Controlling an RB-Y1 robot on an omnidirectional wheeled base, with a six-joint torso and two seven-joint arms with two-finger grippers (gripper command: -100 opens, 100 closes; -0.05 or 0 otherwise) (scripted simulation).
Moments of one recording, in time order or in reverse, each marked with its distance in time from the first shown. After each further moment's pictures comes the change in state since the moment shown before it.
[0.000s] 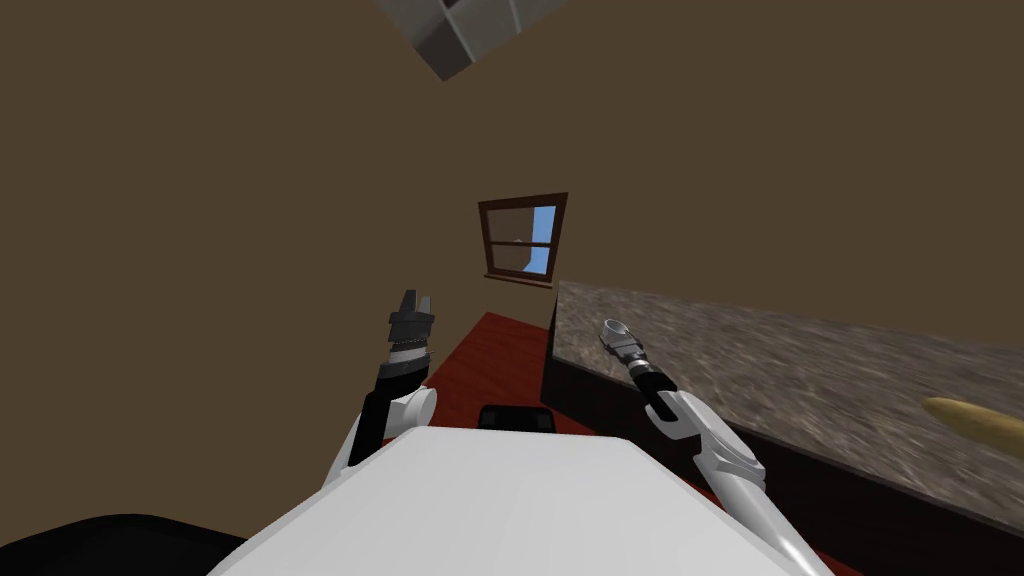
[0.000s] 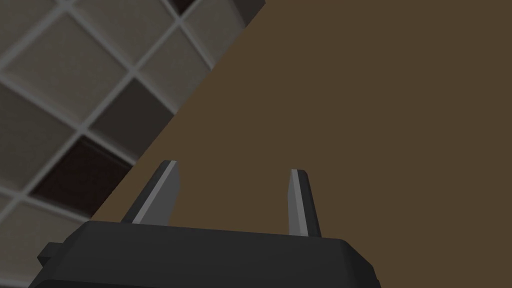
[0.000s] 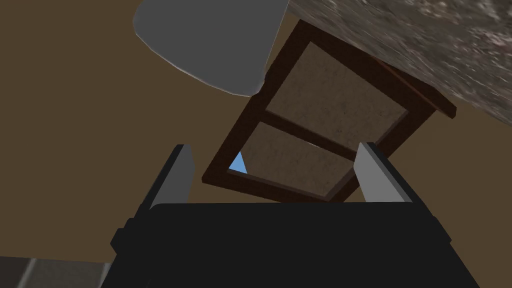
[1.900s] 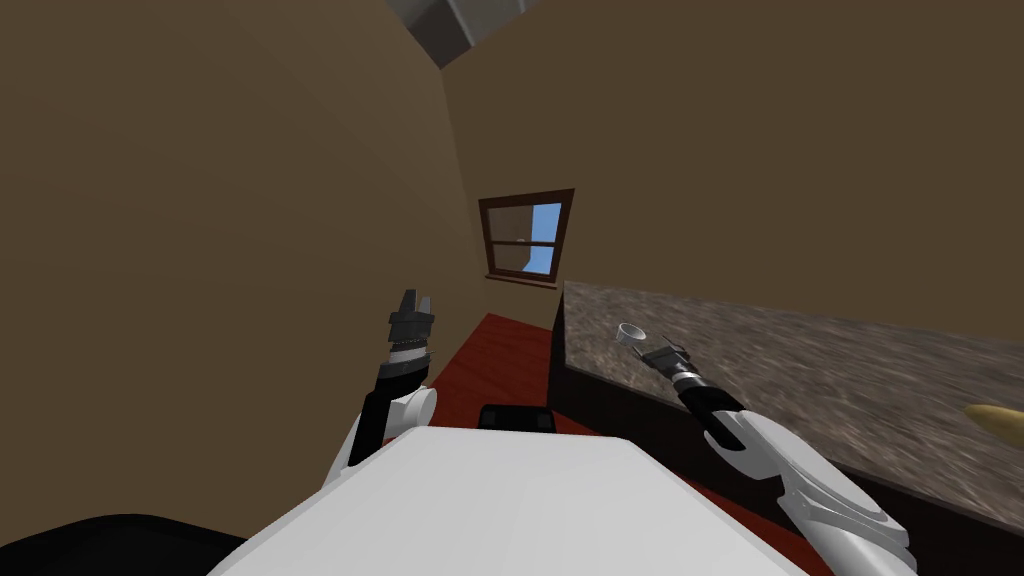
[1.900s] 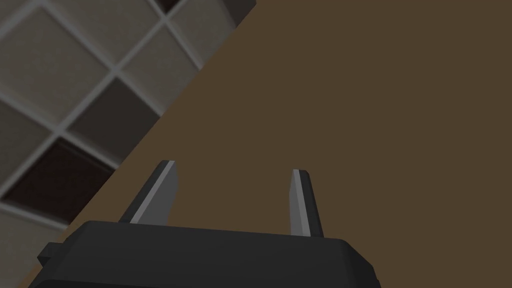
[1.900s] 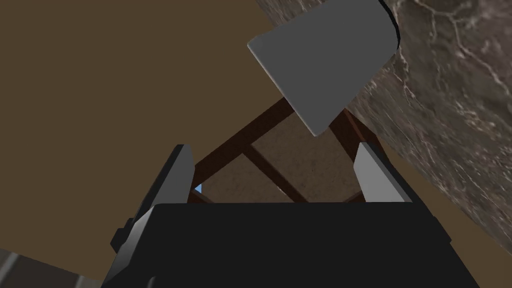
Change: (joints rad) left arm 0.000 0.000 0.000 0.000 0.000 0.000 0.000; right arm 0.114 -0.150 -0.125 0.014 0.057 0.002 0.125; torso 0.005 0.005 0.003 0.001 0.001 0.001
